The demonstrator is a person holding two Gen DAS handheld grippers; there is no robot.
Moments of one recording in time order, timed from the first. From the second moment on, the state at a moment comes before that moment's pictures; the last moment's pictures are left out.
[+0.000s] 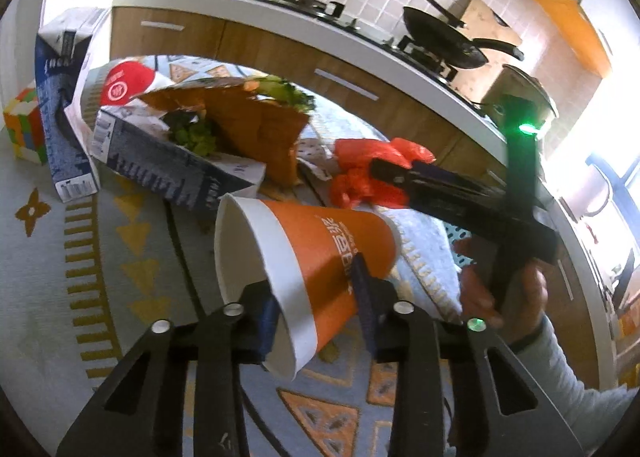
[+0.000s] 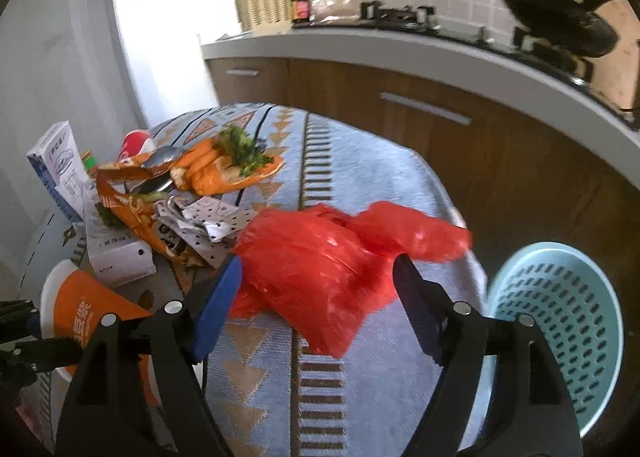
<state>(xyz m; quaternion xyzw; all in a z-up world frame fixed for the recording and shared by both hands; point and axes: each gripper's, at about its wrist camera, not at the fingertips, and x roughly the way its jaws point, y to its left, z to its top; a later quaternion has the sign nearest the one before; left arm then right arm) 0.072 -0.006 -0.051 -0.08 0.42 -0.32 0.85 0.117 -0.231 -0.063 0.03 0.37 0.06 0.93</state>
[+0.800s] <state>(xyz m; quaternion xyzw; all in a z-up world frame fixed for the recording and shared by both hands) 0.029 -0.109 0.028 0.00 0.32 -0.38 0.87 0.021 -0.345 -0.007 0.10 0.31 -0.05 0.94</state>
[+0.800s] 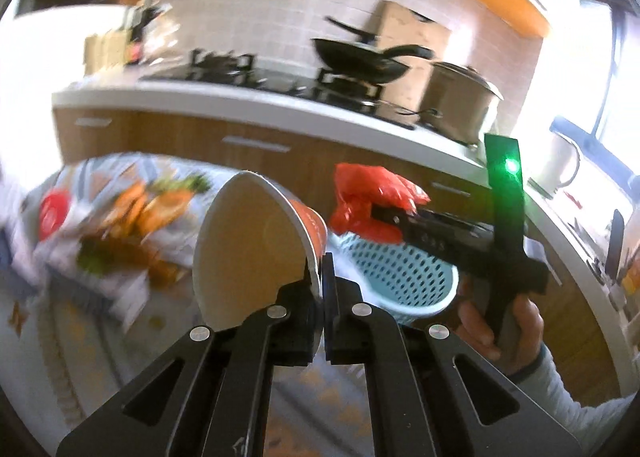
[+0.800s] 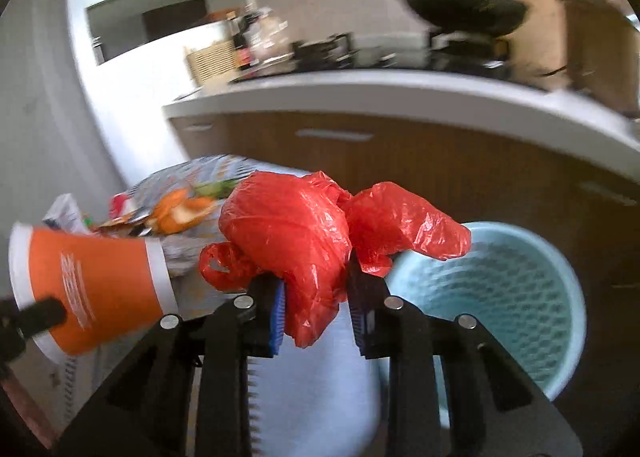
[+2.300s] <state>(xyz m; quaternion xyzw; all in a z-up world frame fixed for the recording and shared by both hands) 0.063 -0.235 0.002 0.05 0.35 -0.37 0.86 -0.025 -0.428 -0.037 0.11 0.36 -0.19 0.91</state>
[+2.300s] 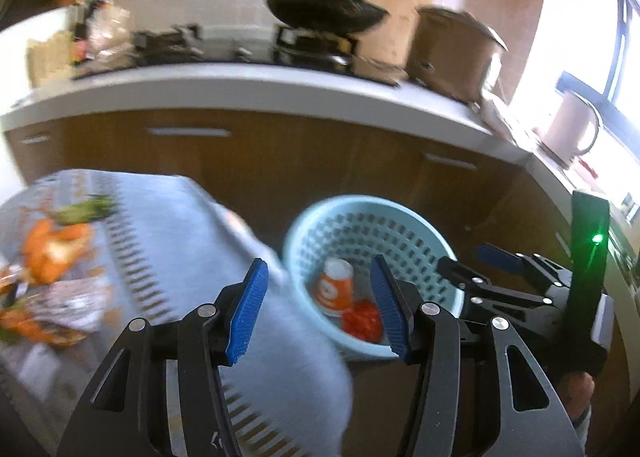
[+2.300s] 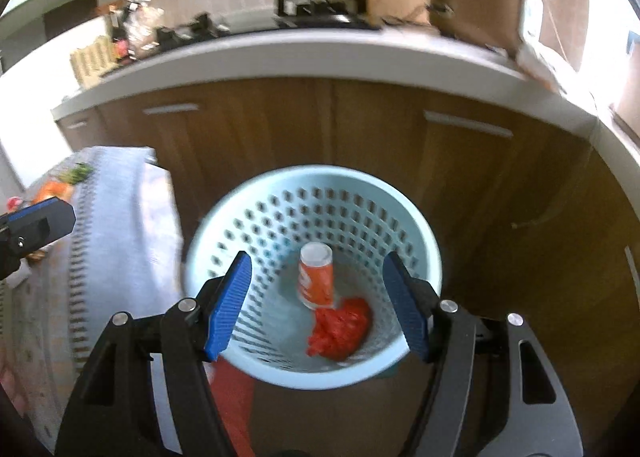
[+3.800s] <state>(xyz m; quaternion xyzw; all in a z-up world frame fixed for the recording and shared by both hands) 0.174 0.076 -0.017 -0.03 0.32 0.05 0.95 0.231 -0.213 -0.031 0.03 0.39 0.06 0.92</state>
